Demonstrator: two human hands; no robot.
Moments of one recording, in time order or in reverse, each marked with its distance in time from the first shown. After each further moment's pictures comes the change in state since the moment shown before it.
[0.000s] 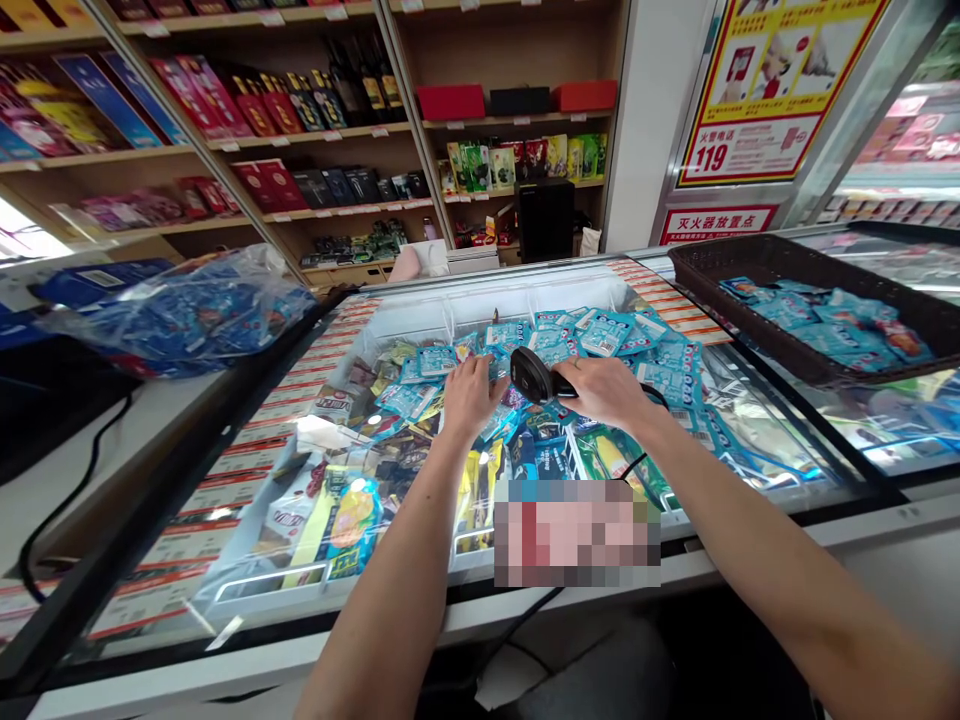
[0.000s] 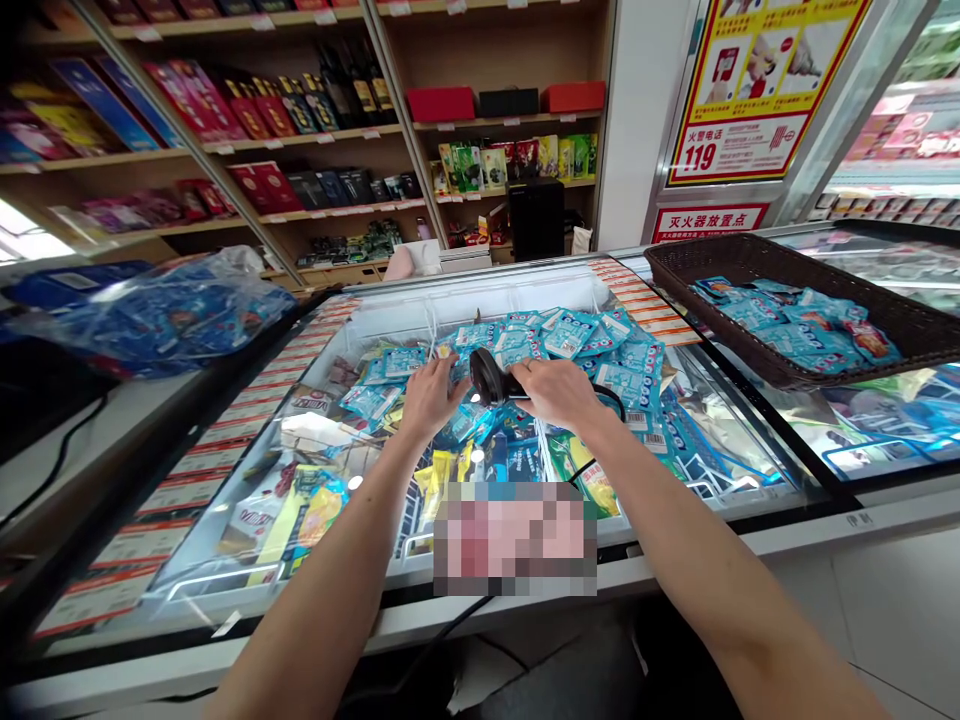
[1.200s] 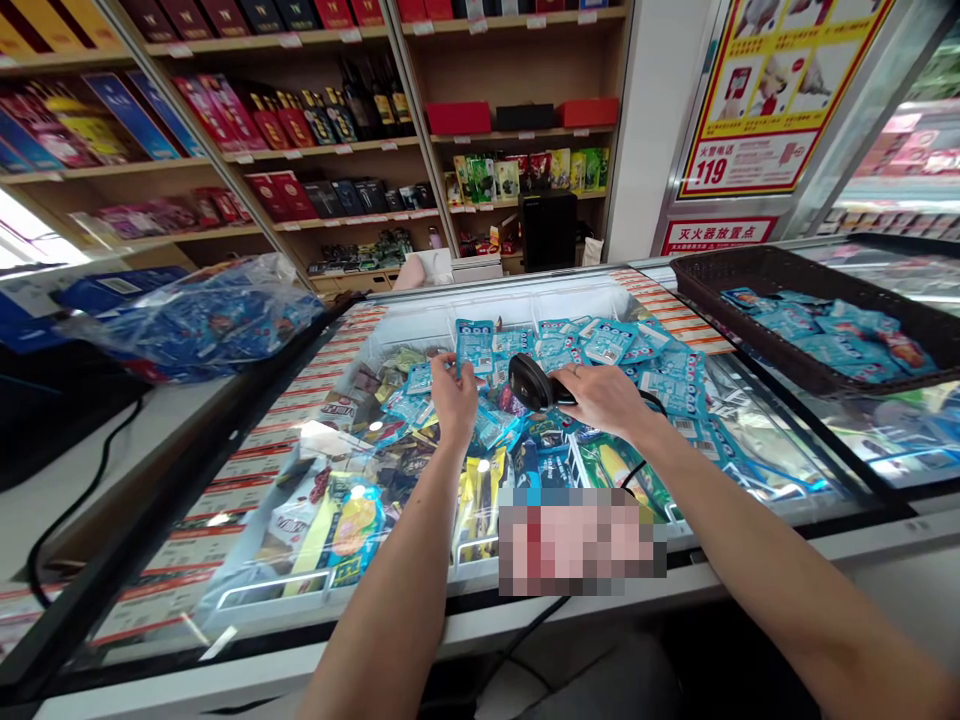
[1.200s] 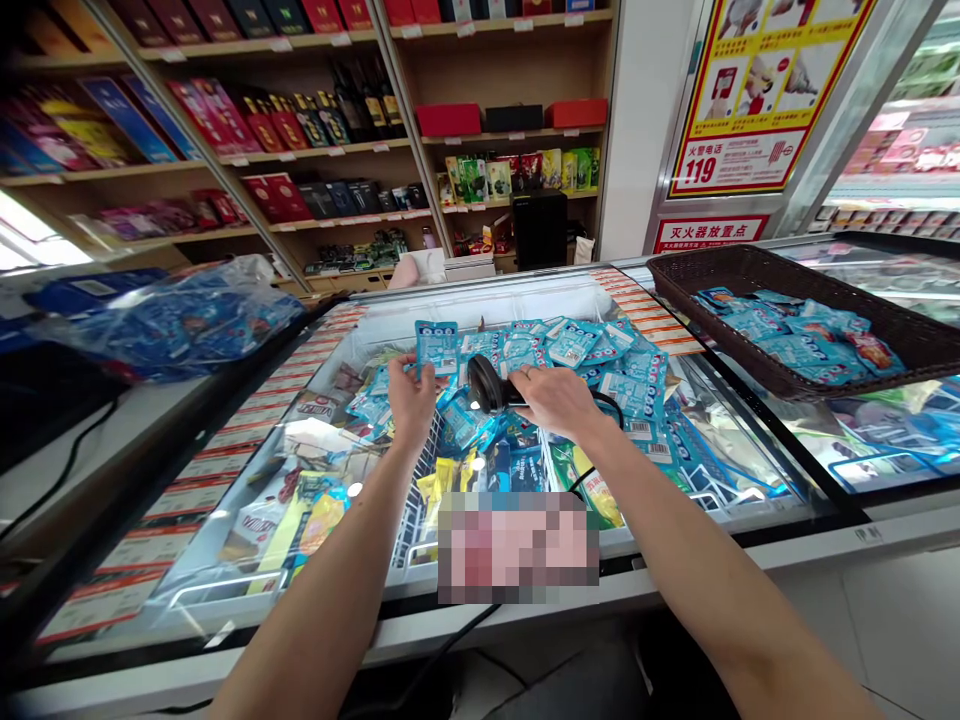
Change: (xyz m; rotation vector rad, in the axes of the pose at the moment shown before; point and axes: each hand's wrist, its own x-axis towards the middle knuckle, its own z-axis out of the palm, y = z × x) left_hand 0.004 -0.012 -0.005 -0.664 0.310 -0.391; right_hand 0.006 -0.005 0.001 -0.012 0.027 -0.048
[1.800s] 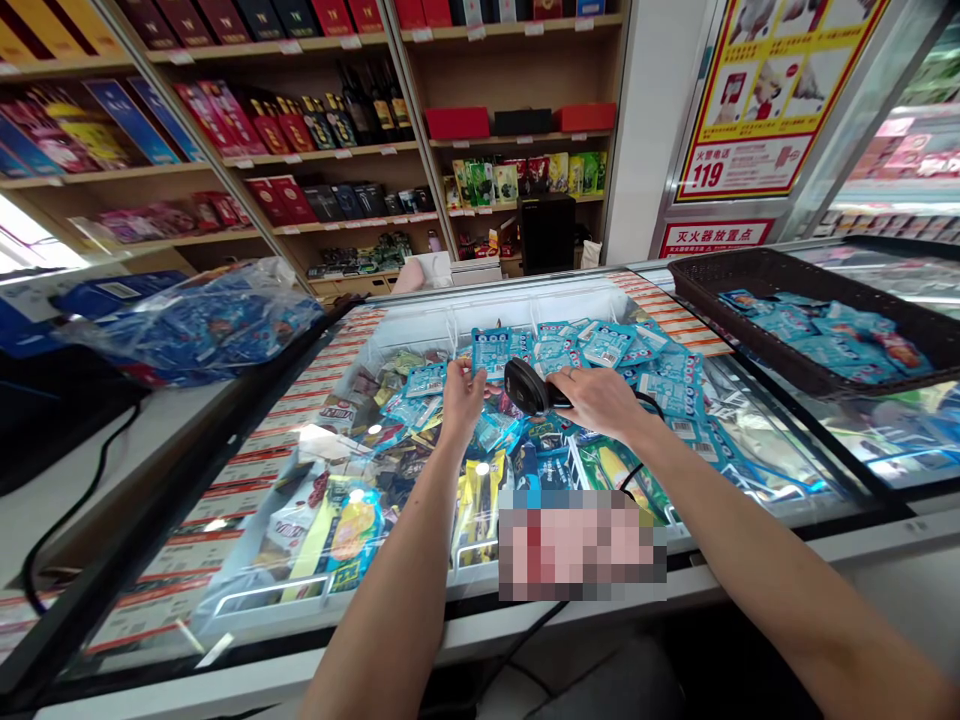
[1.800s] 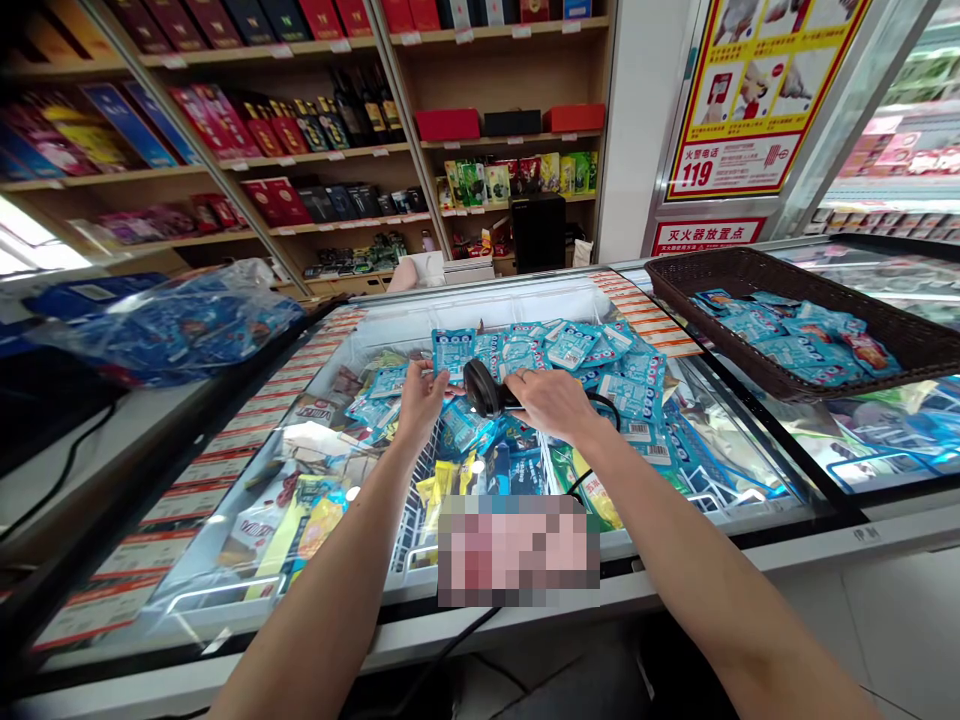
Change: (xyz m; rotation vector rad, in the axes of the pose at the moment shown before) left_hand 0.001 0.000 0.006 -0.162 -0.236 -0.097; right_hand 0.003 -0.002 0.000 -0.007 -0.016 -0.015
